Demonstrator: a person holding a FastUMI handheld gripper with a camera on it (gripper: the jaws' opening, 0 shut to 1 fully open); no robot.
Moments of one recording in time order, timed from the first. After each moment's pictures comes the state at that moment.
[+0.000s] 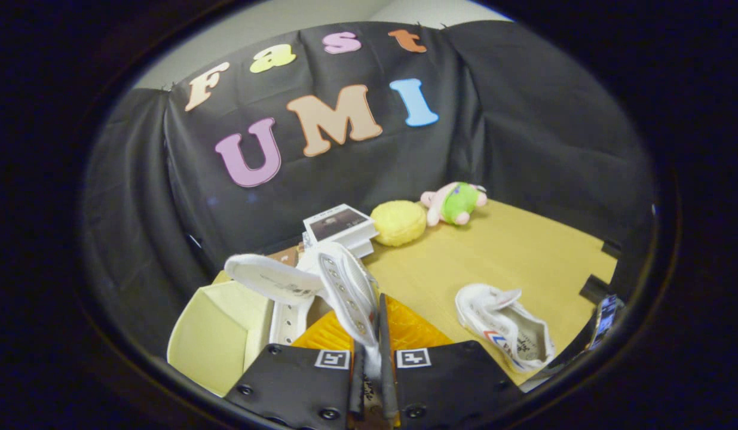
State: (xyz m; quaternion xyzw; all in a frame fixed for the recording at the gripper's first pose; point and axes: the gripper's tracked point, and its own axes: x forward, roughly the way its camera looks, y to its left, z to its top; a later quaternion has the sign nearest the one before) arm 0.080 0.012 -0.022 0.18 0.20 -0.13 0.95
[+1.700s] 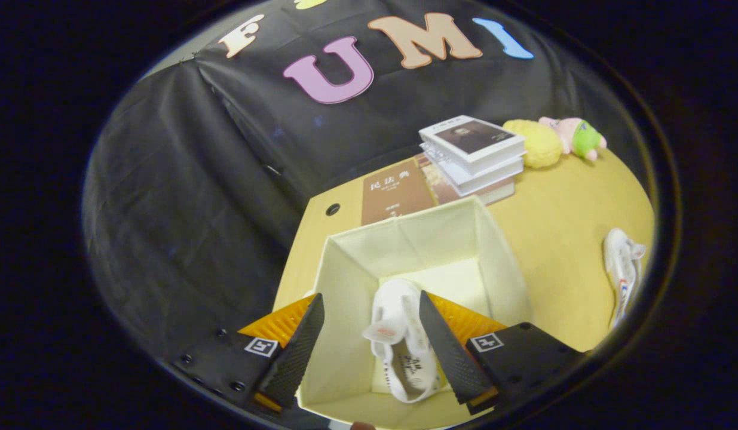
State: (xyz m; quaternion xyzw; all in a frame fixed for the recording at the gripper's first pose) arm 0.107 0.227 -0.024 0.24 0.39 0.06 0.89
